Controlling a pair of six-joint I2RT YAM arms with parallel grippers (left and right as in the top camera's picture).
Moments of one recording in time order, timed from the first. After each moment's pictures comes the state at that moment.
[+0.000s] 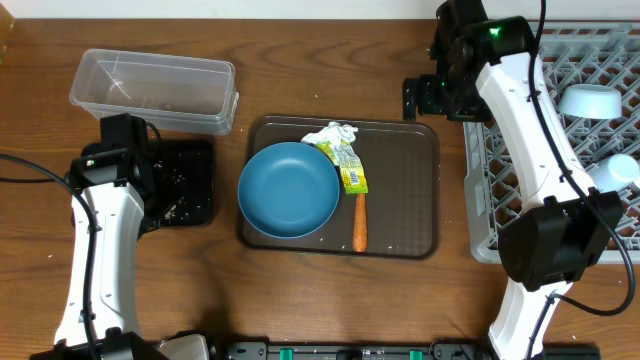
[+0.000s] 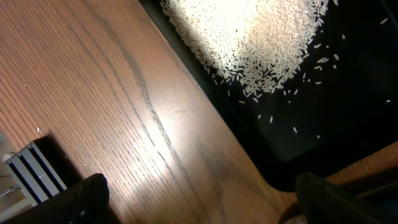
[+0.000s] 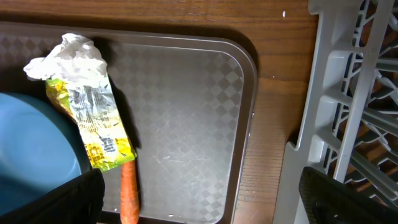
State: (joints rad) left arm 0.21 1.39 1.12 -1.18 -0.27 -0.75; right arm 0.23 2.04 2.05 -1.39 -0.07 0.26
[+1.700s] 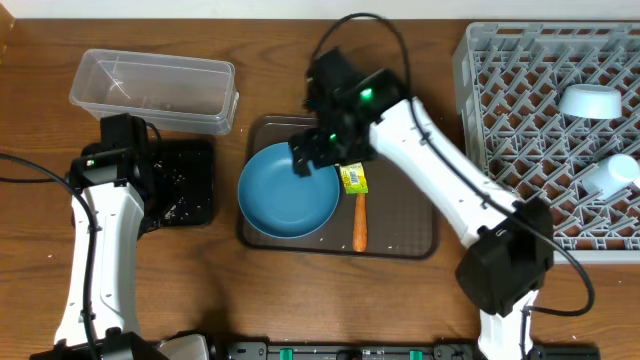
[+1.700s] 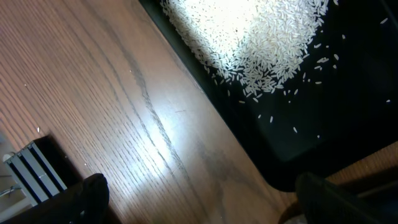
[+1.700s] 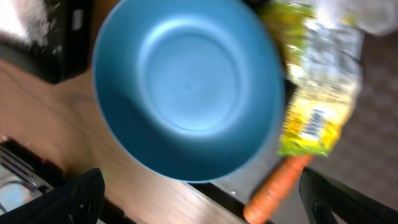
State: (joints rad) left arm 0.21 1.39 1.12 -1.18 -0.27 -0.75; right arm 0.66 2.04 1.92 -1.19 -0.28 0.32
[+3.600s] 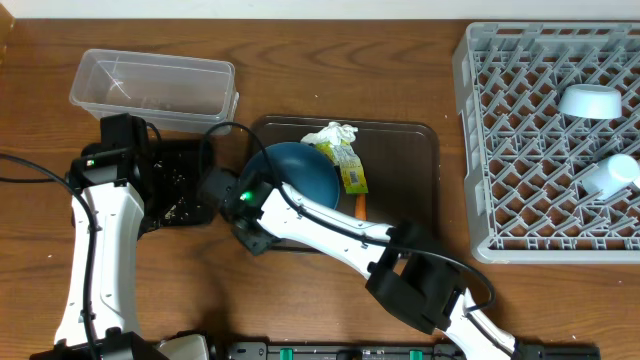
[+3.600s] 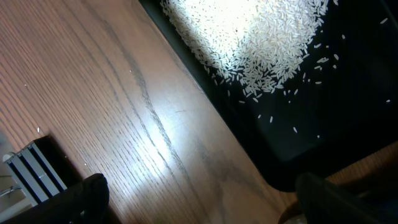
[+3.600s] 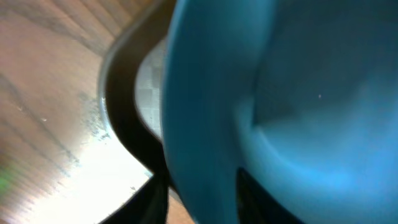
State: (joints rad) left arm 0.21 1.39 1.12 -1.18 -0.27 -0.75; right arm 1.07 2.28 1.90 -1.08 0.03 0.31
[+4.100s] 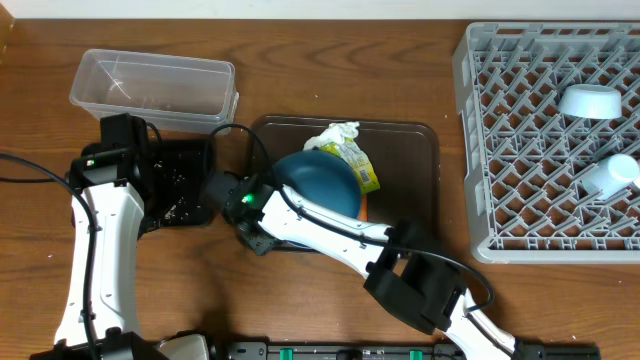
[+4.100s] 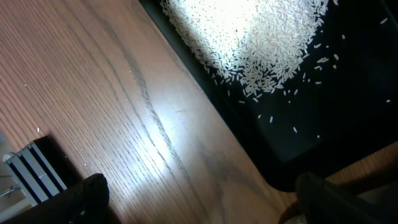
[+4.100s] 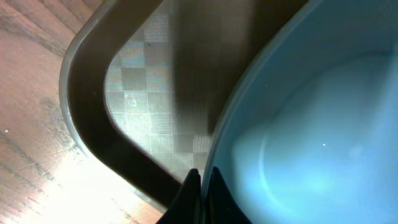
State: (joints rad) left arm 0.21 1.39 1.12 -1.18 -0.27 -0.75; right arm 1.07 2.28 1.87 -1.06 0.08 0.34
